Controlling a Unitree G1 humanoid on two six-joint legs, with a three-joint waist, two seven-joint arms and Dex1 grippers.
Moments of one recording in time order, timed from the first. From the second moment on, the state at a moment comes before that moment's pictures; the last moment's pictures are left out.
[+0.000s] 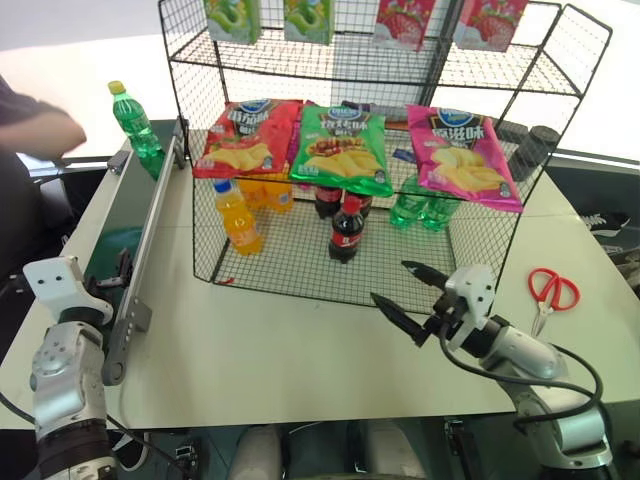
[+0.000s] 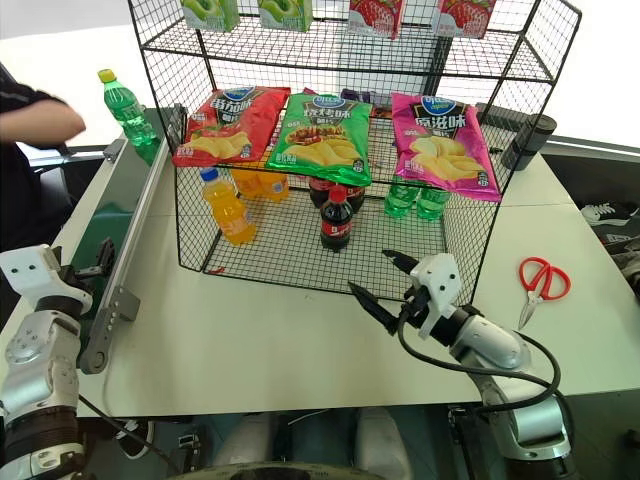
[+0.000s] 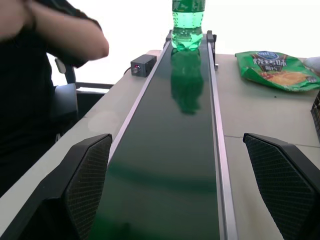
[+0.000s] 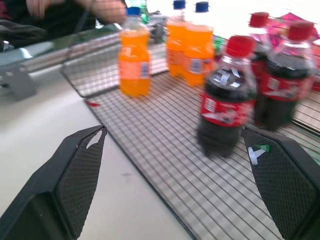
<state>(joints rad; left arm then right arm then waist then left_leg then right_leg) -0.09 0.40 0.52 0.17 -0.33 0.05 -0.21 0.11 -0.46 0.01 -0.50 0.41 0.30 0.64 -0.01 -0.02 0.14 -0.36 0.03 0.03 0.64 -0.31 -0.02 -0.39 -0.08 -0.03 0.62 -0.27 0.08</state>
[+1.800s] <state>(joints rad) -0.17 0.33 0.49 0.29 -0.25 -0.12 -0.03 0.02 -0.38 0.22 -0.47 0.42 0.24 0.77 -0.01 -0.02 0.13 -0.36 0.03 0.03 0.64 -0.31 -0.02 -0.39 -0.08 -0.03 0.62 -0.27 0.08</state>
